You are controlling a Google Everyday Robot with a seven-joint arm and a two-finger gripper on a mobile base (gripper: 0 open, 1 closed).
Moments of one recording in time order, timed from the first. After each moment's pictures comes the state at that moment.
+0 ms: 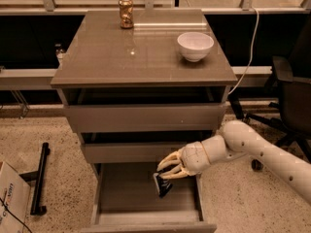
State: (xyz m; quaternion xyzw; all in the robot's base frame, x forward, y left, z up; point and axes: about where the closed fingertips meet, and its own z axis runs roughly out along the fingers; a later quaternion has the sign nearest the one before) arm 0.478 -0.043 0.595 -0.69 0.47 0.38 0.41
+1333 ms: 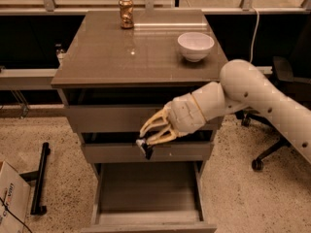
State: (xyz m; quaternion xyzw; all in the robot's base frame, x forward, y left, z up) arm 0.475 0.006 0.786 -0.83 0.23 0.23 0.46
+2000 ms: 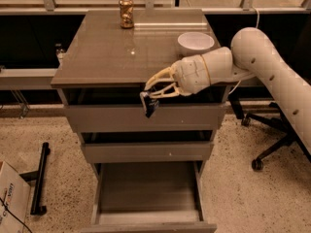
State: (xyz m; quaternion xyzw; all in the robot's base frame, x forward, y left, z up) arm 0.573 -0.008 0.857 -0.78 0.28 0.21 0.52
